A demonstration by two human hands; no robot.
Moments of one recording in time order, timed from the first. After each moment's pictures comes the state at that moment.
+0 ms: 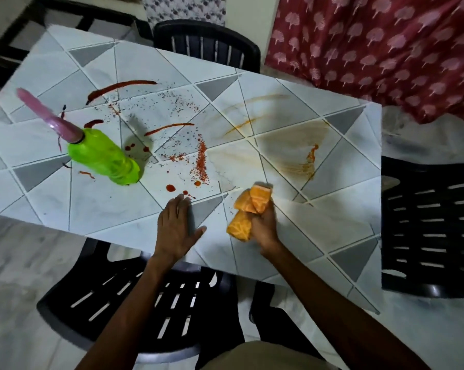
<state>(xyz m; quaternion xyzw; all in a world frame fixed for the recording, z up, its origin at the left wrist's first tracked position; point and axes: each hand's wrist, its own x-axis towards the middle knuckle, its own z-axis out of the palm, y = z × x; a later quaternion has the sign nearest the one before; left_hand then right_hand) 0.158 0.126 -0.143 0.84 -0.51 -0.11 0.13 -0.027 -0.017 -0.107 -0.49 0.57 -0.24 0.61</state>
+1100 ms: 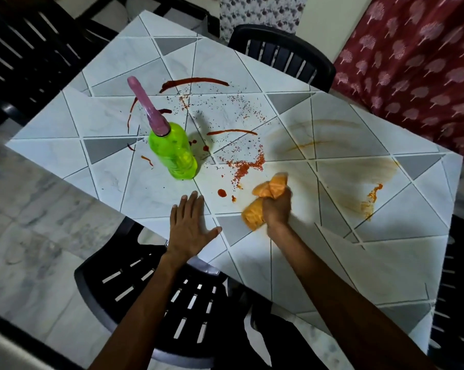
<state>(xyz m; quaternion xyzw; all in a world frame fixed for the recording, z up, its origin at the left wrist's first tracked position) 0.213 0.168 -0.150 0.92 -0.37 -0.13 0.10 0.112 -0.032 -0.112 -0.56 0.59 -0.15 0.56</state>
